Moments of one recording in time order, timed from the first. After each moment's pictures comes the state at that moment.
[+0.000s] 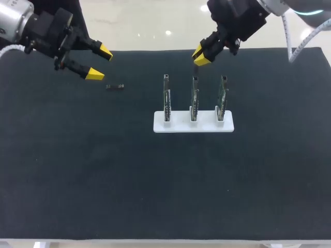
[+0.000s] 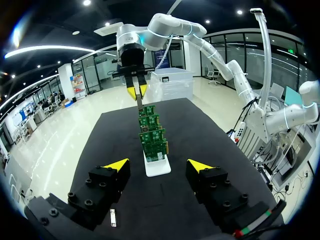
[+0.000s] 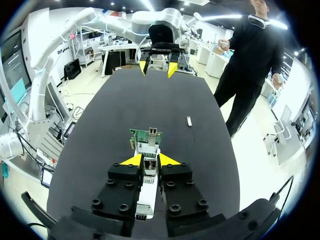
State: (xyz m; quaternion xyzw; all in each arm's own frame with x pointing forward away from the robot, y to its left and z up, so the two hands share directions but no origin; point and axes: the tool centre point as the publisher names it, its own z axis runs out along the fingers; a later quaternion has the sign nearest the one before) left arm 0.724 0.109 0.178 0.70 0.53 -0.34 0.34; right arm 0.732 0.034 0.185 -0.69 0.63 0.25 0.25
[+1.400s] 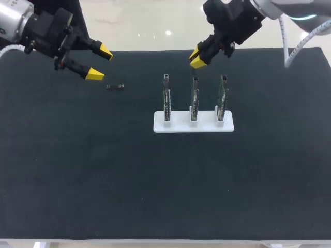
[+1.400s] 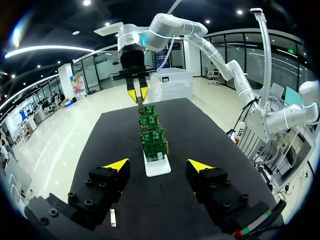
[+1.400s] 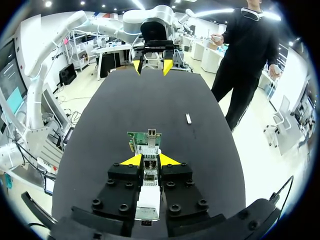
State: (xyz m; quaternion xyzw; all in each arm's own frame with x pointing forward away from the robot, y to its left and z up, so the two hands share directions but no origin) left arm 0.724 0.109 0.178 0.70 0.53 -0.34 0.34; right arm 0.730 0.040 0.180 -0.66 0.66 0.26 0.25
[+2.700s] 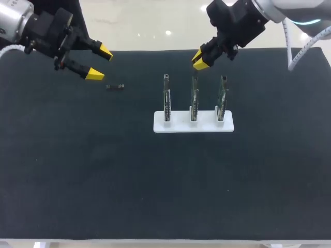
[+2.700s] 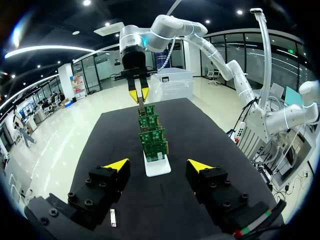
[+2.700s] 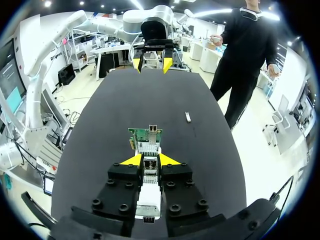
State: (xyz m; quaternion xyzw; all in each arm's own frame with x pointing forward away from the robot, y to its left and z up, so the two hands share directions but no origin) left arm 0.724 0.109 0.178 0.70 0.53 -0.34 0.34; right arm 0.728 0.033 0.176 -0.66 0.66 0.26 0.25
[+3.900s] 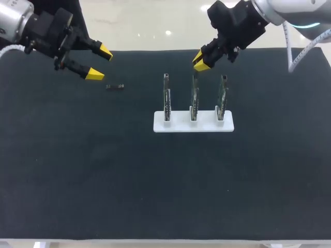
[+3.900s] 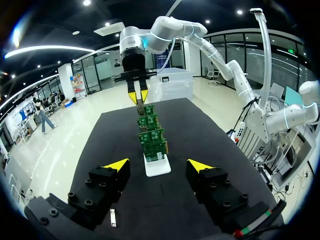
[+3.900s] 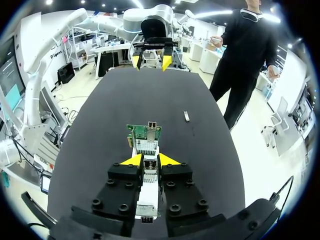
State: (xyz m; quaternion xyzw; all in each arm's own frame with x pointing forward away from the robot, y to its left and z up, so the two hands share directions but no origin) left arm 0.724 0.109 0.178 0.70 0.53 -0.34 0.34; right arm 0.732 0.032 0.170 -0.66 0.65 0.25 0.26
